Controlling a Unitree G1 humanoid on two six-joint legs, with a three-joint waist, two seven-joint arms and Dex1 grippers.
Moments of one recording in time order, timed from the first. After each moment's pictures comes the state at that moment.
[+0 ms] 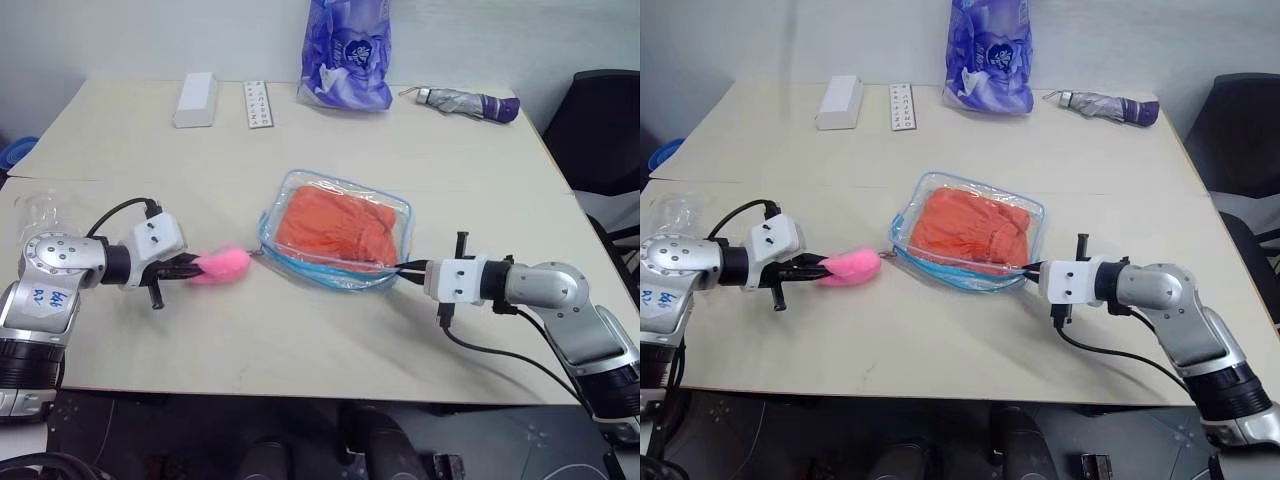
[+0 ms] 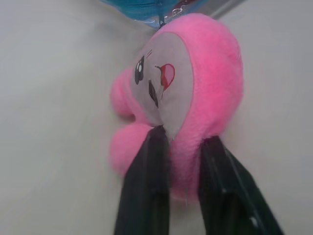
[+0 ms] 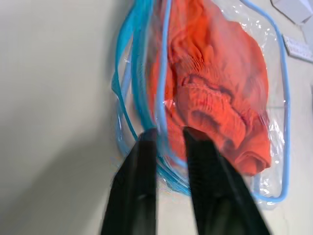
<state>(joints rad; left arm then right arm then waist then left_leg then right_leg) -0.45 0.94 0.03 0.13 -0.12 0.29 -1.12 -0.33 -0.82 0.12 -0.17 0.00 -0.06 0.93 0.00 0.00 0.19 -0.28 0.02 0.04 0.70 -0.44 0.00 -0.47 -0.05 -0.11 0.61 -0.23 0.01</state>
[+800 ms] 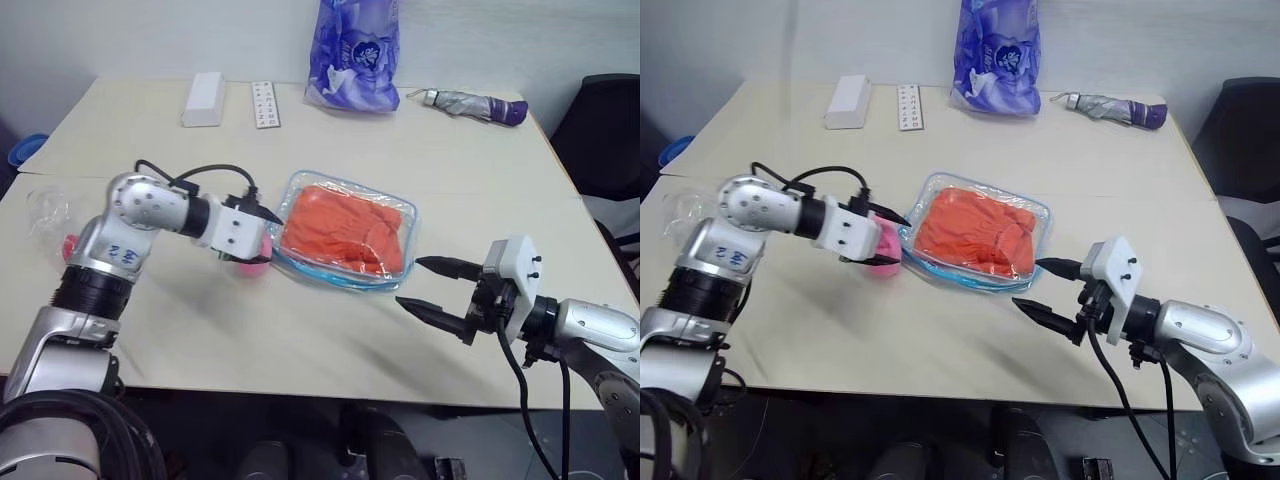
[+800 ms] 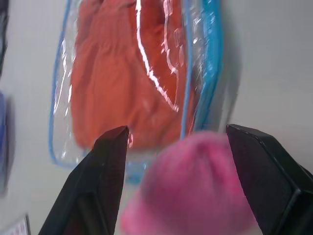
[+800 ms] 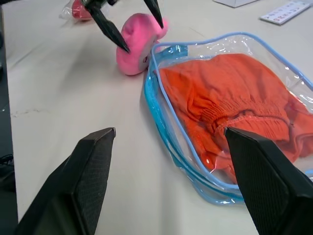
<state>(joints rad) -0.91 0.76 -0.30 0.40 0.15 -0.45 -1.18 -0.06 -0.76 -0.25 -0.68 0.69 0.68 0.75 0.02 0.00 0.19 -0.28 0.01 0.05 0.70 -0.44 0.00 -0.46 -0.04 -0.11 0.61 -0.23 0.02</state>
